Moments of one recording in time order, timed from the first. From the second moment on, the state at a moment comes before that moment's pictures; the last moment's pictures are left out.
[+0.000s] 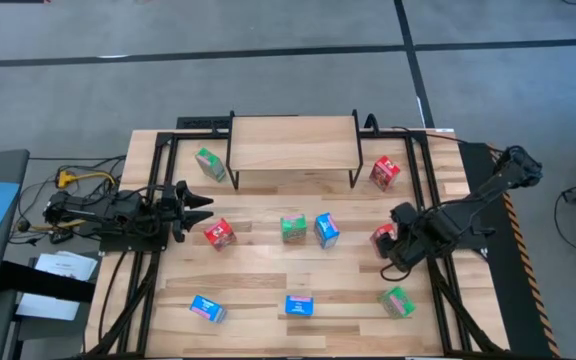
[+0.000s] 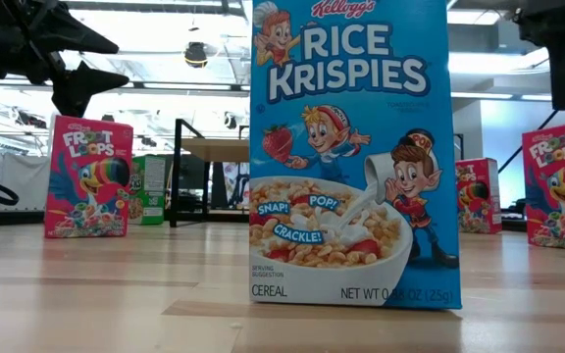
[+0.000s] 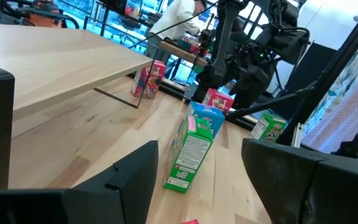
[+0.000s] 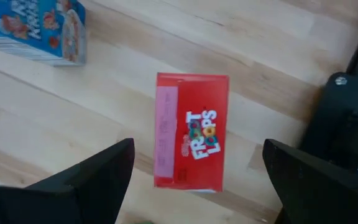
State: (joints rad) left arm -0.17 0.00 0.14 -0.09 -0.37 -0.39; right arm 0.60 1.18 0.97 -1.36 0.32 1.77
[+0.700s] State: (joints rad) left arm -0.17 0.00 0.14 -0.10 -0.37 -0.39; right arm 0.55 1.31 0.97 -1.32 0.27 1.69
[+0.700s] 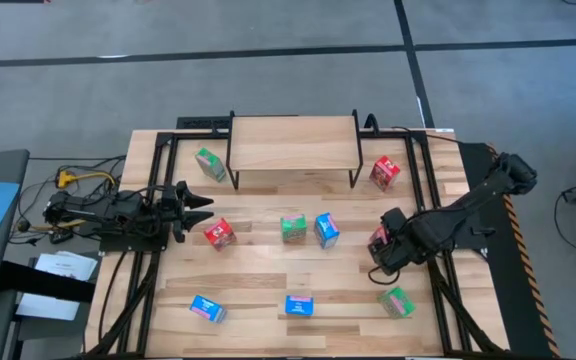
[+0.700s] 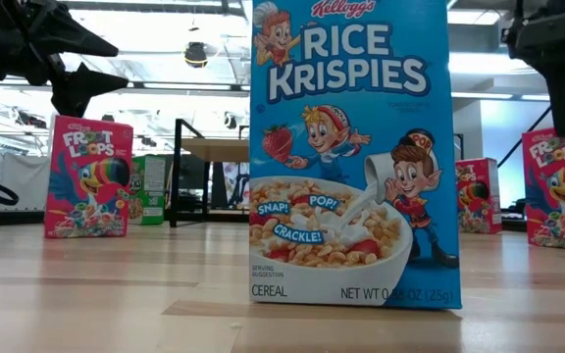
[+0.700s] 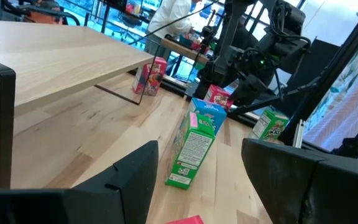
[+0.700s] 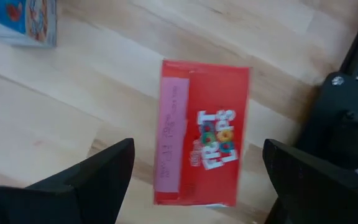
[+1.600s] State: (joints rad) left arm -0.17 0.00 0.14 -0.10 -0.37 -0.39; right arm 0.54 1.34 0.97 -1.30 0.21 1.64
